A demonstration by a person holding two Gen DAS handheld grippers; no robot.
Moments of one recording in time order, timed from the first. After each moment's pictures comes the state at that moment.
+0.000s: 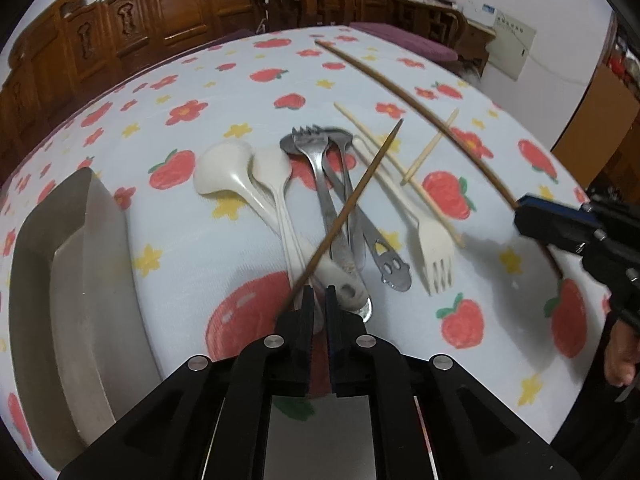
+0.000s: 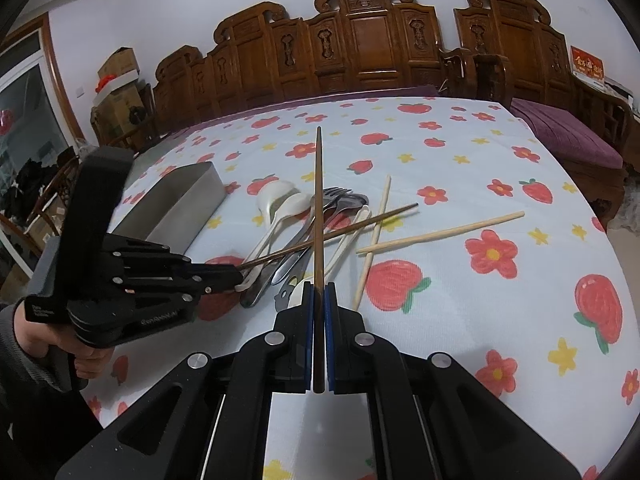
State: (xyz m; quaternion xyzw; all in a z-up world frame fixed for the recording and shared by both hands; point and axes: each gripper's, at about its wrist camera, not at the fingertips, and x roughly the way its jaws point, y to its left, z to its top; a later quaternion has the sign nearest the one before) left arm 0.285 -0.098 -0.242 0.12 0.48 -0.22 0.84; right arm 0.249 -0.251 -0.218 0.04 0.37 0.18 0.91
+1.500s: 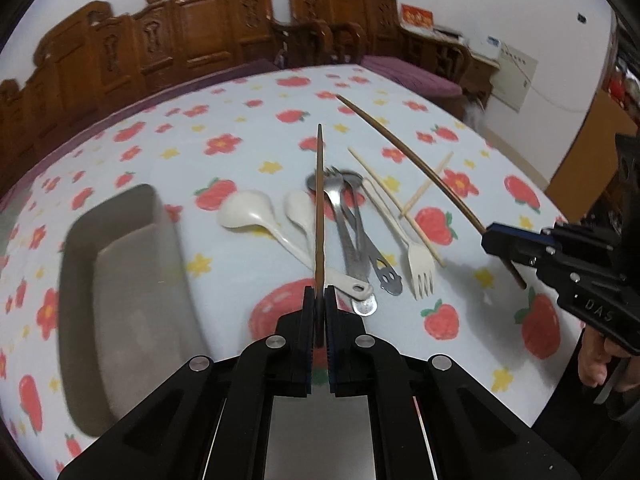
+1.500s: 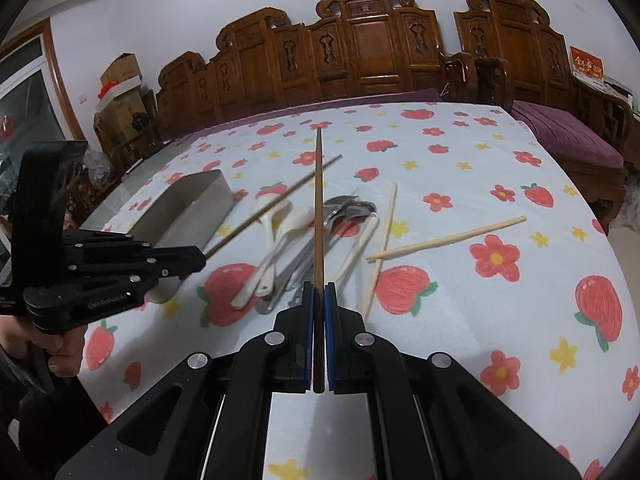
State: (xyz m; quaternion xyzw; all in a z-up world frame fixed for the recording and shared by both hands) left arm 0.255 -0.064 -0.191 0.08 0.43 -0.20 0.87; right arm 0.244 -0.244 -0.206 0.05 0.37 0.19 0.91
